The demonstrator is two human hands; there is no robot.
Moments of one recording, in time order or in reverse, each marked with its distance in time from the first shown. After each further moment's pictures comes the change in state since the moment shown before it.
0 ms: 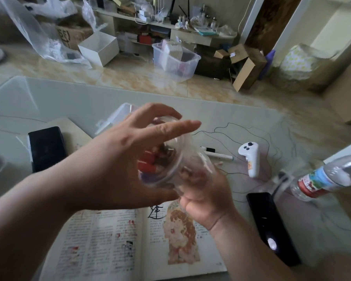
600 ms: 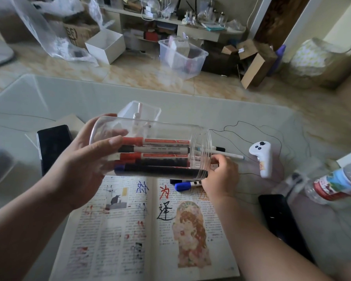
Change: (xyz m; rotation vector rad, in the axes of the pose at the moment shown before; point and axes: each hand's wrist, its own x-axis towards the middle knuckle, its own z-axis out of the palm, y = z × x) left_hand -0.046 -0.069 0.022 -1.202 0.472 -0.623; right_hand 0.054 -0.002 -0.061 -1.642 0.962 -0.763
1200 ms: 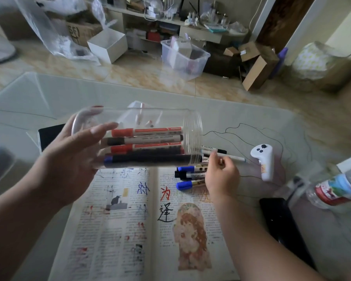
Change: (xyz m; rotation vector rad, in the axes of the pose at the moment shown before) left_hand -0.015 -0.001 -0.018 -0.069 0.012 0.165; right_hand 0.002 -0.026 -0.011 0.256 0.029 0.328
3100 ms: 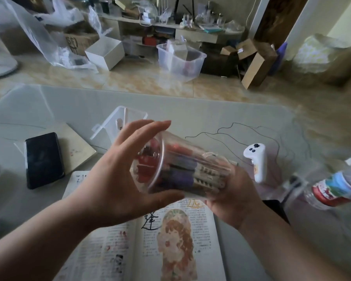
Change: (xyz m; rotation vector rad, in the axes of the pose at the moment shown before) left_hand 0.012 -0.018 0.102 1.039 -0.330 0.407; right_hand 0.014 -0.020 -0.081 1.040 -0.889 0.735
